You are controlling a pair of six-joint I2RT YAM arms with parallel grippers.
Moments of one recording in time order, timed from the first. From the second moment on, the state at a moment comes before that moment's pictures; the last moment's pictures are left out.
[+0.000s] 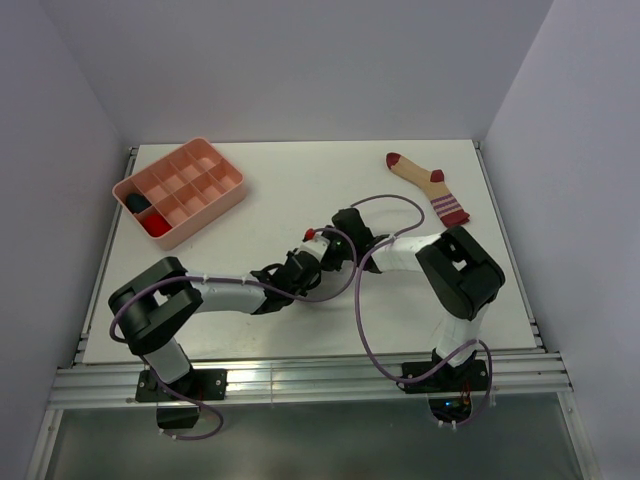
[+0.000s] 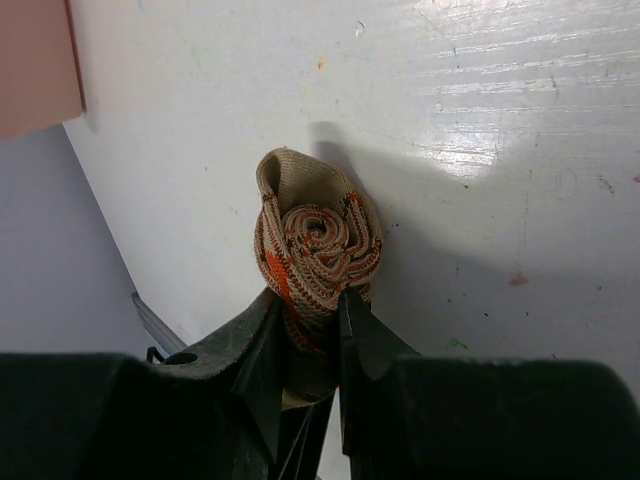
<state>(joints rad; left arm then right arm) -0.98 1.68 0.76 0.16 -0.47 -0.23 0.63 1.80 0.87 0.17 -0.26 1.09</state>
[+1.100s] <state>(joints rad) -0.60 1.25 0.99 -0.17 -0.55 -0.49 0.22 1.08 0.89 -0.28 -0.21 0.69</state>
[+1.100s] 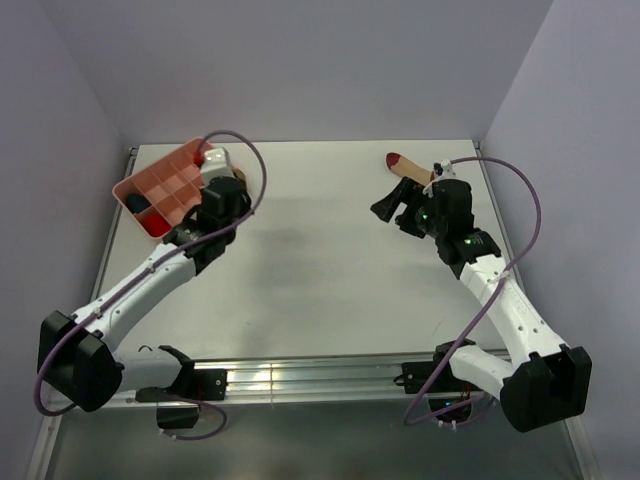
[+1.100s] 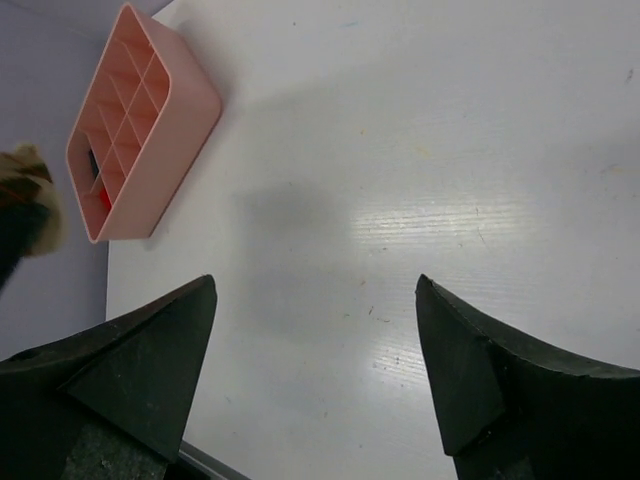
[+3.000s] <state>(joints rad) 0.29 2.09 1.76 -0.61 0.01 -0.51 0.20 1.10 0.76 -0.32 -0.38 0.58</state>
